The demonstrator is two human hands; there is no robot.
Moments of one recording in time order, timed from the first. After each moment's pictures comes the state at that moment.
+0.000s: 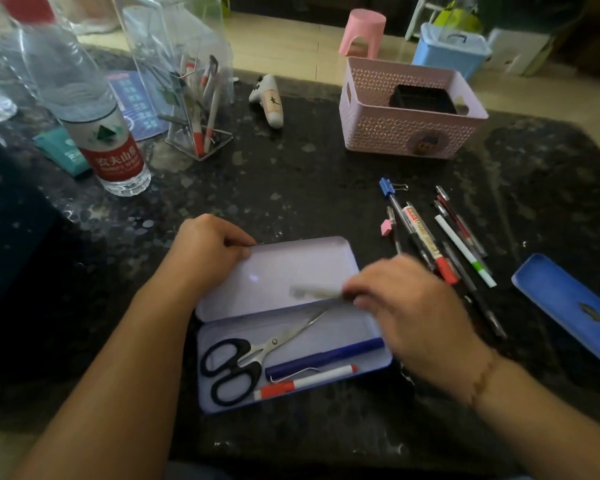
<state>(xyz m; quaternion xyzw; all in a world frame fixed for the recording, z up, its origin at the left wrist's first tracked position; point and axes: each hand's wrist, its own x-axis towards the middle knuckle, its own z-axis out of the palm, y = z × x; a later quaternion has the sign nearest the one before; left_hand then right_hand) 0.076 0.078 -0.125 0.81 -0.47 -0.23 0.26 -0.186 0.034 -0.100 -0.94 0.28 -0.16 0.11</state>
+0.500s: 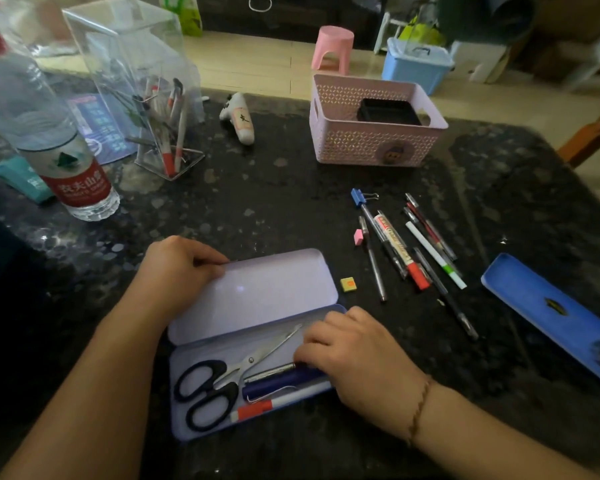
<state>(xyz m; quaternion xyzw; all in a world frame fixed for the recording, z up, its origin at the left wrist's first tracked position) 0.075 0.078 -0.124 0.81 -0.48 -0.21 0.26 -0.179 0.056 -0.132 -0.98 0.18 0.00 0.07</state>
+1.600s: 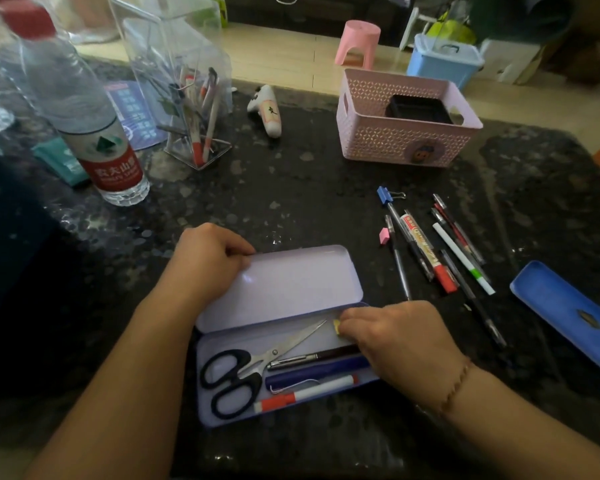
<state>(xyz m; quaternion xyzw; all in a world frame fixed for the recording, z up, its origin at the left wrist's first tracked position) 0.075 0.078 -0.127 0.81 -0.48 -0.20 0.26 -0.184 0.034 -0.129 -0.98 0.22 0.01 0.02</state>
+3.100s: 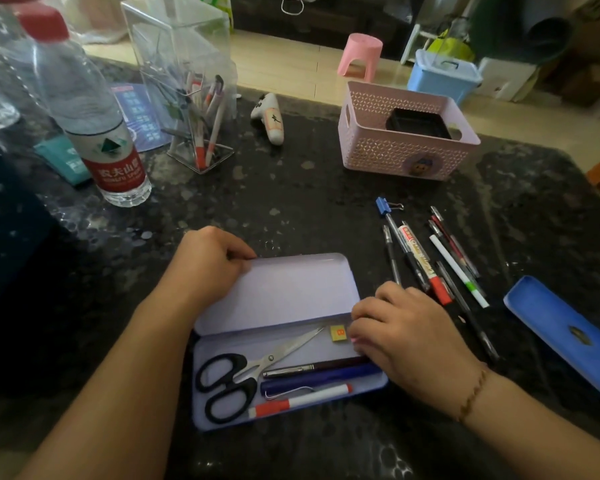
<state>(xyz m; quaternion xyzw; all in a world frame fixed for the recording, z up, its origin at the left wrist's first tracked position) 0.075 0.077 -0.124 0.81 -0.47 -0.21 0.27 -0.194 0.025 -0.114 -0.98 0.21 -0.01 -0.03</state>
